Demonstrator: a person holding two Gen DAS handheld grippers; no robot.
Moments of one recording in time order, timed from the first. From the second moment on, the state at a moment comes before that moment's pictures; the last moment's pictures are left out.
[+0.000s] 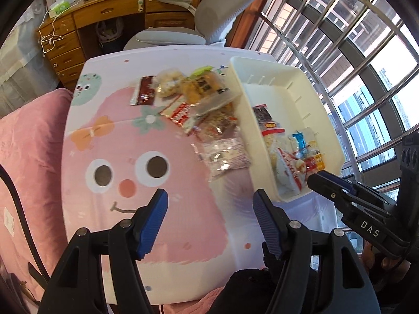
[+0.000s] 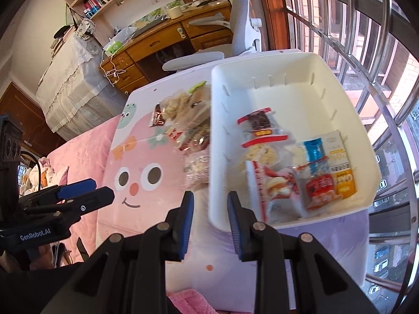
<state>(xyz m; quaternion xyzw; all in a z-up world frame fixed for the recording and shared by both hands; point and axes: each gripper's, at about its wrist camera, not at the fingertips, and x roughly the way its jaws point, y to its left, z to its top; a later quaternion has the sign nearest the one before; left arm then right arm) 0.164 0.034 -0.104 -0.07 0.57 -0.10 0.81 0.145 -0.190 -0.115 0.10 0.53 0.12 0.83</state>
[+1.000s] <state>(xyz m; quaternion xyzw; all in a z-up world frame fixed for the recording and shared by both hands) 0.225 0.143 -0.099 -0.01 0.56 -0.14 0.82 0.122 -0.116 -0.158 0.29 0.52 -0.07 0.80</state>
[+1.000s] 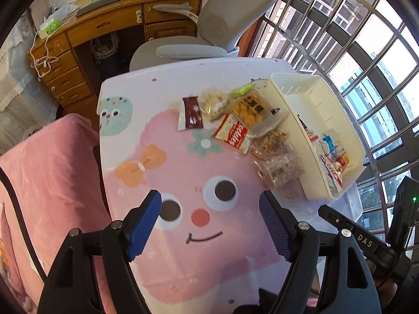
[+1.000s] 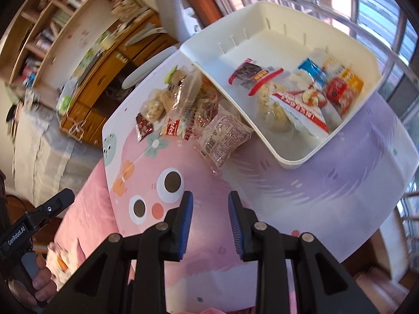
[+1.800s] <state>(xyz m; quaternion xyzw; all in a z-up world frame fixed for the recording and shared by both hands) 0.378 0.078 -0.154 0.11 0.58 -0.18 0.79 0.195 -0.109 -0.220 0.35 0.51 -0.15 0.77</state>
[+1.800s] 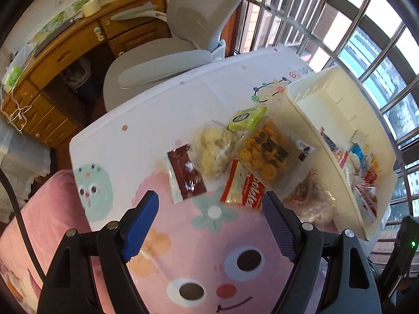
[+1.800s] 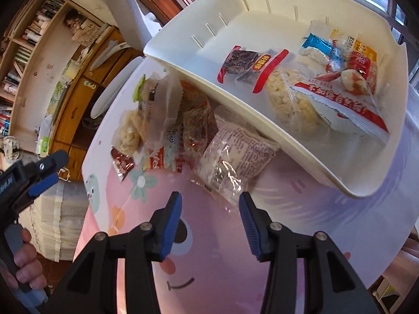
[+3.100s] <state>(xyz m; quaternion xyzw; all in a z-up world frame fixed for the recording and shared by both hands) 0.455 0.045 -0.272 0.12 0.57 -0.19 0.79 0.242 -0.111 -0.264 0.27 0.54 -0.20 0.78</state>
